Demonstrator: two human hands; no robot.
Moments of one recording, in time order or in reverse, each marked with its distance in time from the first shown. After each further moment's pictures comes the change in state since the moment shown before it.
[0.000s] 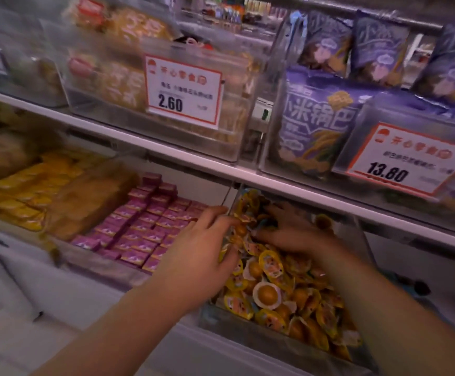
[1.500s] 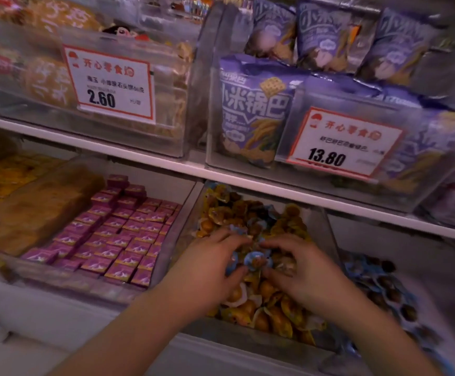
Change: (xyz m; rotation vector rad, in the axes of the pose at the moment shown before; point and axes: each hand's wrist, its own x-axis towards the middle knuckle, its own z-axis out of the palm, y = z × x) left_hand 0.017 0.028 0.051 -0.039 -0.153 0.165; right_hand -0.129 0.031 0.001 0.365 0.259 -0.198
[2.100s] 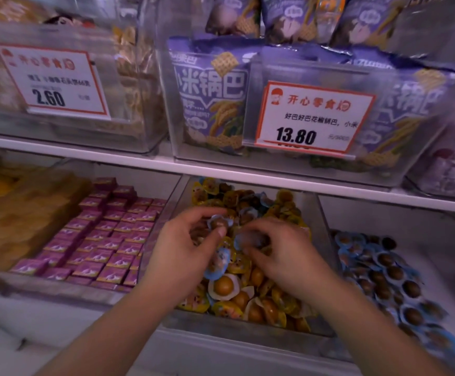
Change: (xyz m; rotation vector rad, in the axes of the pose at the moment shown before) left_hand 0.005 0.008 -0.010 -0.518 0.342 -0.240; right_hand 0.013 0.002 0.019 -0.053 0.122 -0.061
